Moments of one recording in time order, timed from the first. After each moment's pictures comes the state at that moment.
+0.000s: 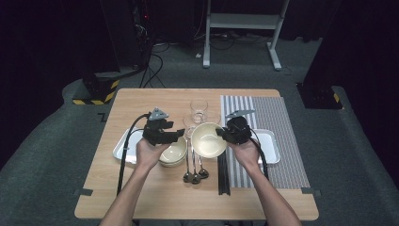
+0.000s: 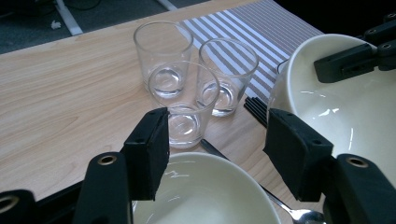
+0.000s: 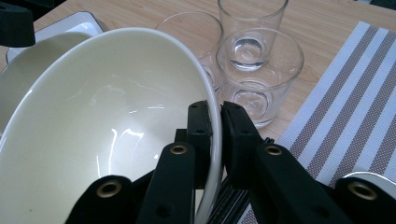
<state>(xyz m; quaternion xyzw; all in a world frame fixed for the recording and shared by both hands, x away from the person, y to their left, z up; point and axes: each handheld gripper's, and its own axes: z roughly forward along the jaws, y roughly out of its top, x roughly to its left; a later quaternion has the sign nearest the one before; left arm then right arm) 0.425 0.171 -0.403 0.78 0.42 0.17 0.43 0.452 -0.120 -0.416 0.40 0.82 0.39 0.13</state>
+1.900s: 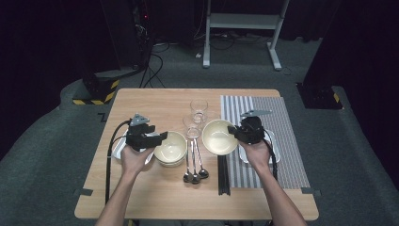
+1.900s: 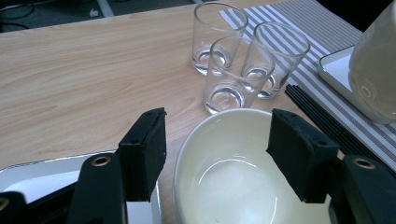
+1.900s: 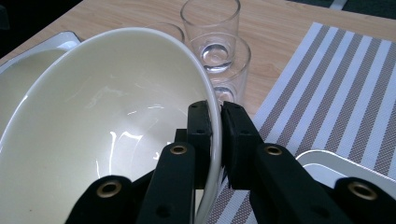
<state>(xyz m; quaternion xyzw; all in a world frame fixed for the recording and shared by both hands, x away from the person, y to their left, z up) 0.410 0.219 -0.417 0.75 0.47 0.19 0.42 0.449 -0.157 -0.411 0.43 0.79 0.41 0.14</state>
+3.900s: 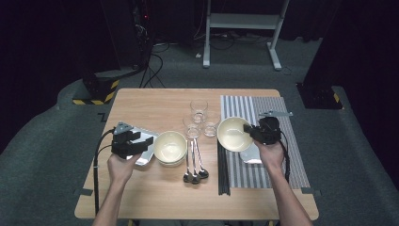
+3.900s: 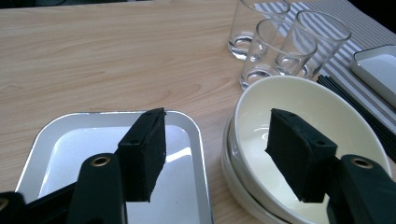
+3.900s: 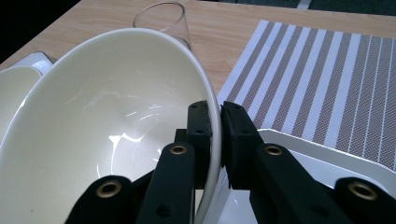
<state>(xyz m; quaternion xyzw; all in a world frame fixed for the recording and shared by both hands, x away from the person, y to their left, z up) 0.389 0.259 -0.434 0.72 0.51 0.21 0.42 0.447 -0.205 -0.412 0.48 0.75 0.42 0.15</state>
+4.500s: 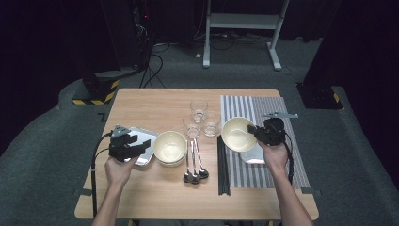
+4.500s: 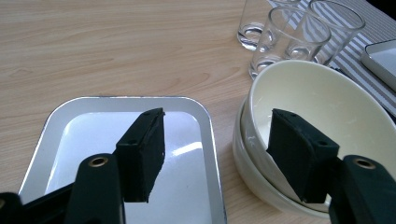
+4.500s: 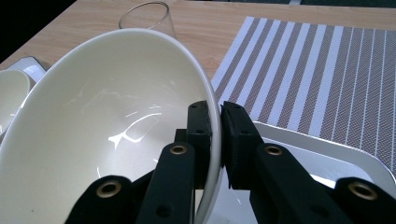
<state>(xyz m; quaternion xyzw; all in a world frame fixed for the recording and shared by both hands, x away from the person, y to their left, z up) 0.383 0.268 -0.444 0.72 0.52 0.21 0.41 0.445 -0.218 -0.416 0.50 0.74 0.42 0.15</state>
